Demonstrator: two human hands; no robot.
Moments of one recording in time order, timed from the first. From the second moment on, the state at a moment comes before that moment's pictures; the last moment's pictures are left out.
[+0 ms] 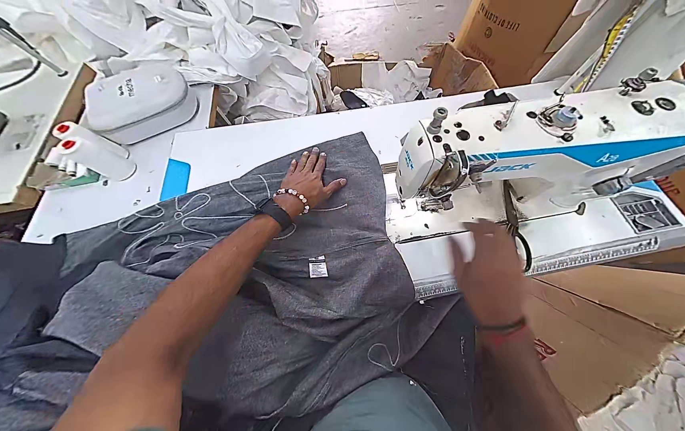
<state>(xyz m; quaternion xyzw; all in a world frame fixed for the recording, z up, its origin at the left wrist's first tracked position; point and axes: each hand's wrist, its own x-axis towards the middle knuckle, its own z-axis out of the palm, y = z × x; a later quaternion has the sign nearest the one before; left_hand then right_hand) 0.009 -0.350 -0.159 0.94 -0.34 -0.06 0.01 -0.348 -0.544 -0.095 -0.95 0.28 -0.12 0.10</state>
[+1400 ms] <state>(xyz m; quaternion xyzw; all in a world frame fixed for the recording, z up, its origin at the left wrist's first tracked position) -0.169 -0.387 -0.135 0.80 -0.48 -0.12 0.33 -0.309 -0.523 -0.155 -0.82 0.27 -0.24 0.44</state>
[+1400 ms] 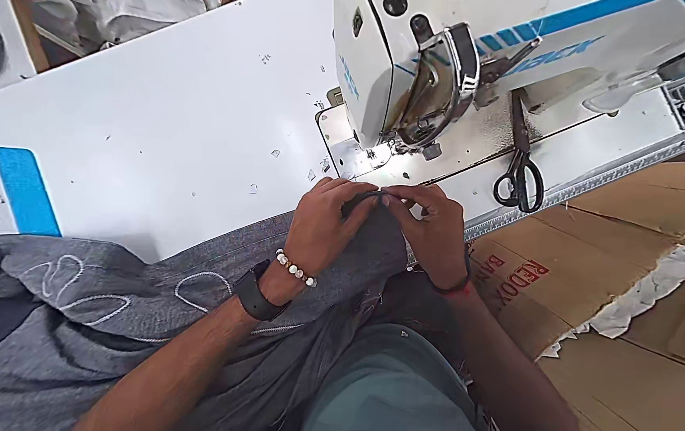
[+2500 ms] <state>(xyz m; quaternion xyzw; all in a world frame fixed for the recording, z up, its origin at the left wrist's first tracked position) -0.180 -0.394 -0.113 0.86 -0.39 -0.15 0.31 -0.300 -0.518 -0.148 -0.79 0.33 -0.23 0.46</state>
